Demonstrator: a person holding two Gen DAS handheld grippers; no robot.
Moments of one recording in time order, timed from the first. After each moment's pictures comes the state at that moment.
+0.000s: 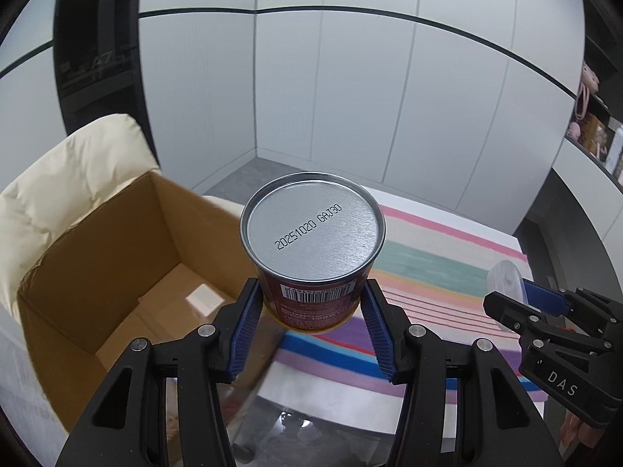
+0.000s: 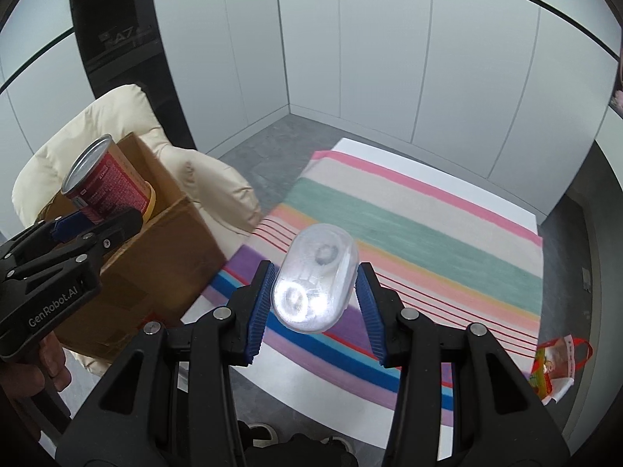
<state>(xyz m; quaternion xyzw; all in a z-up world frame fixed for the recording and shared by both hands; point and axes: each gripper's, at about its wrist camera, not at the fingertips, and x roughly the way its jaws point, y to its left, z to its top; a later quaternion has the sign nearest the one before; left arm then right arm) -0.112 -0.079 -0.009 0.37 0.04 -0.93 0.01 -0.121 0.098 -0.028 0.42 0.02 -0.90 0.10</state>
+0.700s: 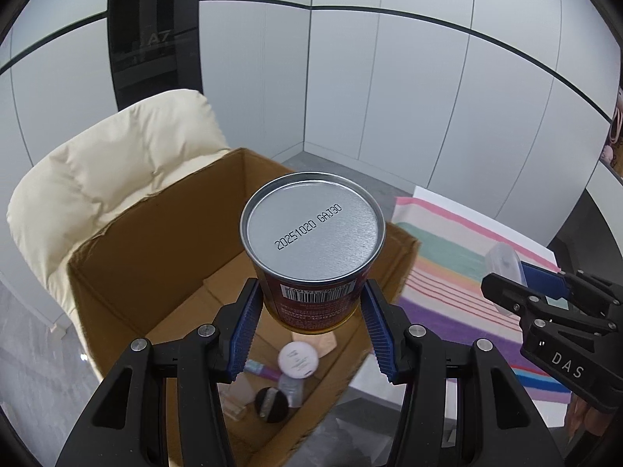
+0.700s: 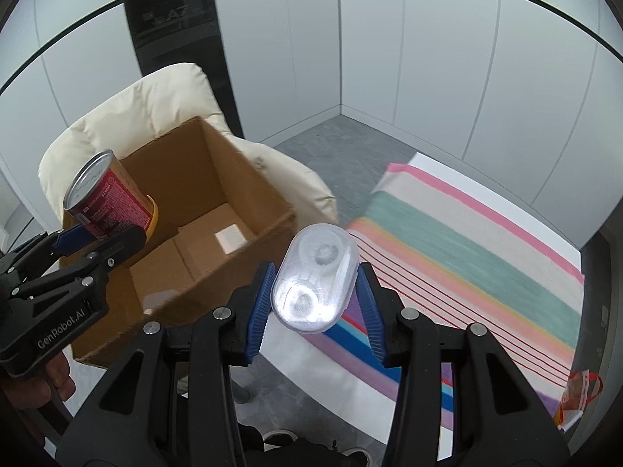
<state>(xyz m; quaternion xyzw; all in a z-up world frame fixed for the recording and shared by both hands) -0.082 -0.173 -0.016 0.37 0.06 -0.92 0.07 -0.130 -0.009 -0.028 0.41 0.05 -0.89 0.17</state>
